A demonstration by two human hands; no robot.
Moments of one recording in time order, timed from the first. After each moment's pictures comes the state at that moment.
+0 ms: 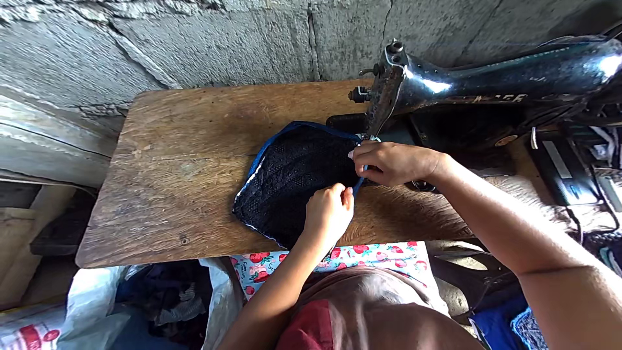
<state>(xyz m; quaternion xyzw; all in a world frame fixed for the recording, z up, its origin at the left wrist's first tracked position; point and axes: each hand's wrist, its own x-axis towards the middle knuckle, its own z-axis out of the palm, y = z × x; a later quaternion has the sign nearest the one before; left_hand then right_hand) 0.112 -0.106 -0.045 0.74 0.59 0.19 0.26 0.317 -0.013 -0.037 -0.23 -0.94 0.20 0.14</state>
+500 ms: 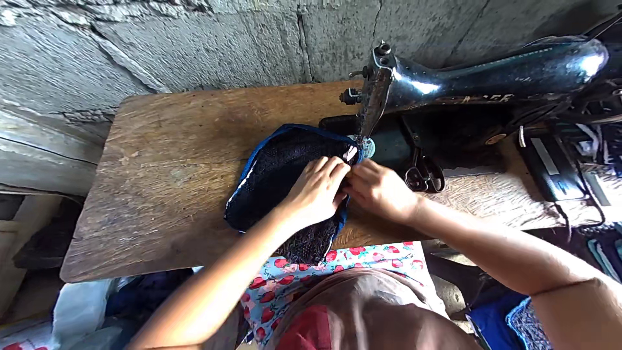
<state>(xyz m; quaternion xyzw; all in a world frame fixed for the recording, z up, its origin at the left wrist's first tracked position) 0.085 -0.051 -0.042 0.93 0.34 0.12 0.13 0.286 -0.077 -0.073 -0.37 -0.88 -0.01 0.29</state>
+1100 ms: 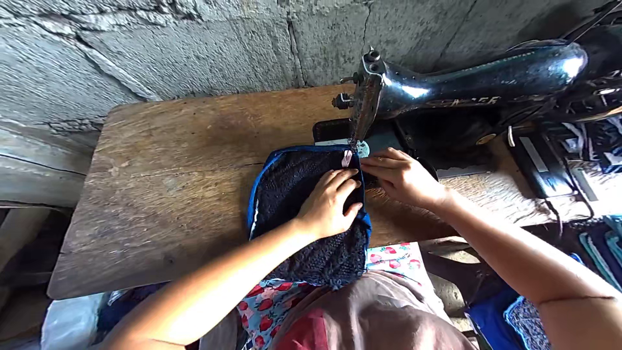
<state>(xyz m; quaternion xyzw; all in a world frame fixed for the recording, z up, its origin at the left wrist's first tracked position) 0.107 -0.062 -0.083 0.91 0.28 0.24 0.16 0.346 -0.069 -0.071 -0.38 -0.88 0.01 0.29</state>
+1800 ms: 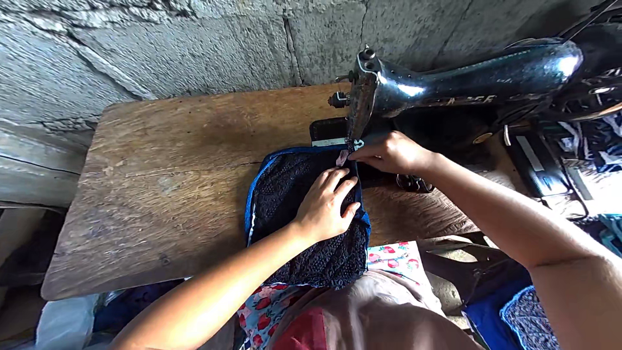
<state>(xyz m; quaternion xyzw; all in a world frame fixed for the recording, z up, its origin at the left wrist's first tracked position) 0.109 -0.072 -0.085 0.90 0.33 0.23 0.13 0.354 -0.014 -0.052 -0.31 -0.91 0.12 0.25</state>
